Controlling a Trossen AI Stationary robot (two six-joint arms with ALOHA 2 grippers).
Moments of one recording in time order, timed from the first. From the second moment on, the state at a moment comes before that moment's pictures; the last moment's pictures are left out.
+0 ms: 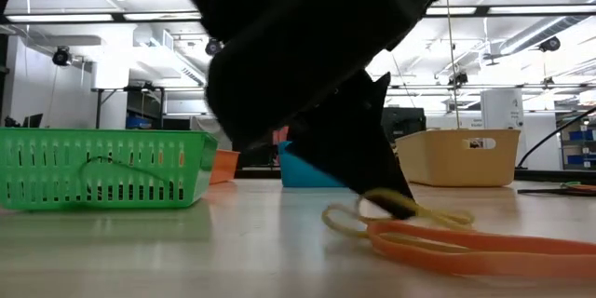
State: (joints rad) left arm -0.45 2.24 1.54 -0.25 -0.31 -0.25; right arm 0.79 1.33 1.00 -0.62 0.86 0.82
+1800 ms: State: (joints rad) left arm -0.44 2.29 1.63 -0.21 -0.41 -0.40; right arm 0.80 1.39 0.99 -0.58 0.88 0.69
